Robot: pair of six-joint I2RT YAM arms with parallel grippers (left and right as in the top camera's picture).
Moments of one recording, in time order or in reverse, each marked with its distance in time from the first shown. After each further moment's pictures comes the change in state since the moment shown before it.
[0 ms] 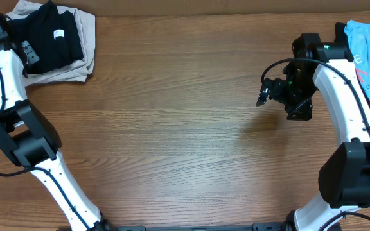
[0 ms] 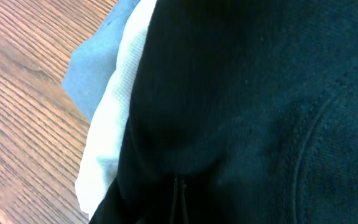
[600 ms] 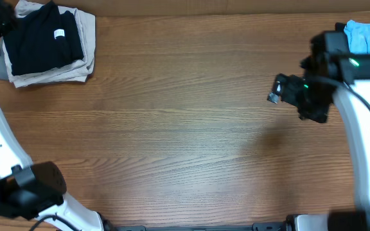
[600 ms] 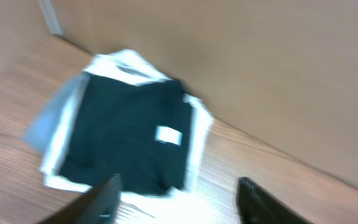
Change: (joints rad) left arm -0.011 -0.551 0.016 -0.220 0.473 -0.074; right arm 0.006 -0.300 0.000 -0.038 0.053 0.044
